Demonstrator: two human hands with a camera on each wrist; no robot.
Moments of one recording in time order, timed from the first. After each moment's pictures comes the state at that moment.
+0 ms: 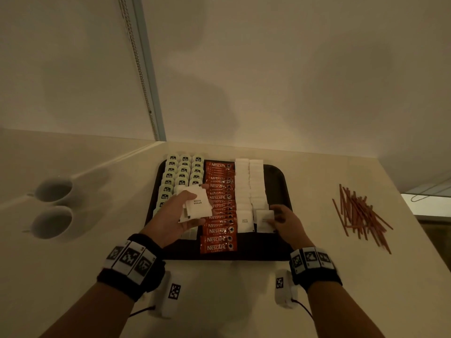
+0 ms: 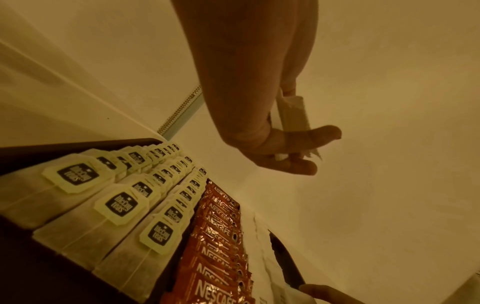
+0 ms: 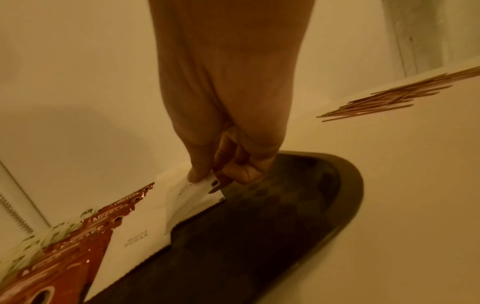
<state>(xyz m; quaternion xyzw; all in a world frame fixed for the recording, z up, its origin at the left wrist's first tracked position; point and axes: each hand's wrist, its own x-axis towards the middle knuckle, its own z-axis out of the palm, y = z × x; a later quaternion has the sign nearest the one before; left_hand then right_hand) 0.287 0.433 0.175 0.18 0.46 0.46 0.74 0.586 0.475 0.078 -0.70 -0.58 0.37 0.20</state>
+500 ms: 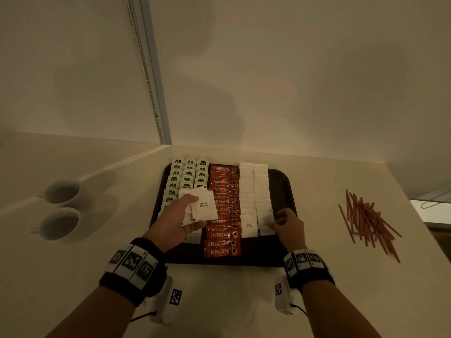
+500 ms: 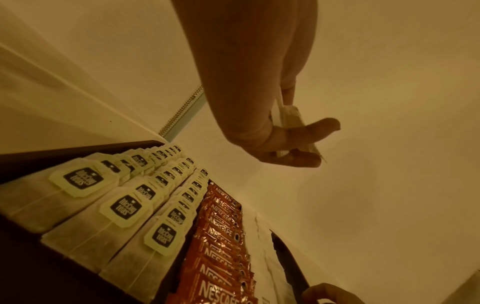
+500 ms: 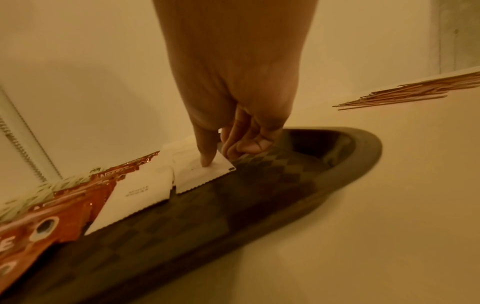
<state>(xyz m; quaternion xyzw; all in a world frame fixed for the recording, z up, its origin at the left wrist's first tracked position) 0.289 0.434 0.180 0.12 0.51 0.48 0.70 0.575 0.482 0.064 -0.75 -0.54 0.29 0.23</state>
